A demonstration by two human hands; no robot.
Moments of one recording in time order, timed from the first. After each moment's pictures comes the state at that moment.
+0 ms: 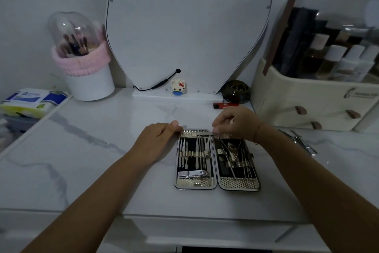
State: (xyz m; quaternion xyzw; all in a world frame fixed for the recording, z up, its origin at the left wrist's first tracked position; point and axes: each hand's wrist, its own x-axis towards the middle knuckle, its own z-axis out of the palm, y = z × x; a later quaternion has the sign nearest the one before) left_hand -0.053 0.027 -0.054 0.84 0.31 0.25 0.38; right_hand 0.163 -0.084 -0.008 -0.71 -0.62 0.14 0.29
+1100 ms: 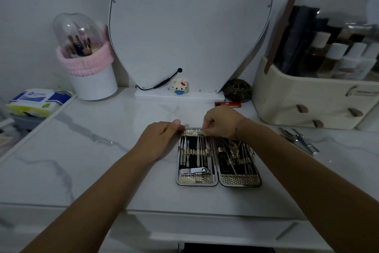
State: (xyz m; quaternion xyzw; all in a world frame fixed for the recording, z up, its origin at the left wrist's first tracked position) left_hand -0.052 0.027 -0.055 0.83 0.33 0.24 0.37; right_hand 0.138 -0.058 -0.005 -0.71 -0.68 0.09 0.12
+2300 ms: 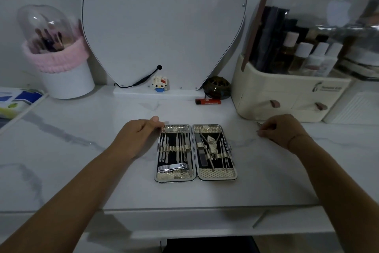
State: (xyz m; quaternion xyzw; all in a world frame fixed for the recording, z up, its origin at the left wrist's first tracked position) left_hand -0.050 0.027 -0.059 0.81 0.33 0.27 0.41; right_hand 0.243 -0.189 -0.019 -0.89 -0.40 0.02 0.20
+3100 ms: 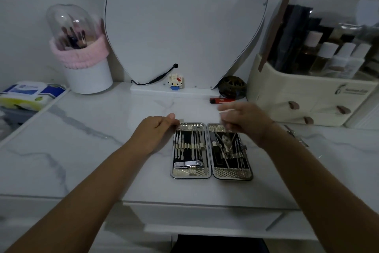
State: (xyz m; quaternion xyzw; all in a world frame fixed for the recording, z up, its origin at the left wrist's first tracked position) left_hand -0.052 0.026 -0.054 0.83 0.32 0.25 0.39; right_hand 0.144 -0.123 0.010 -0.69 -0.46 0.31 0.47
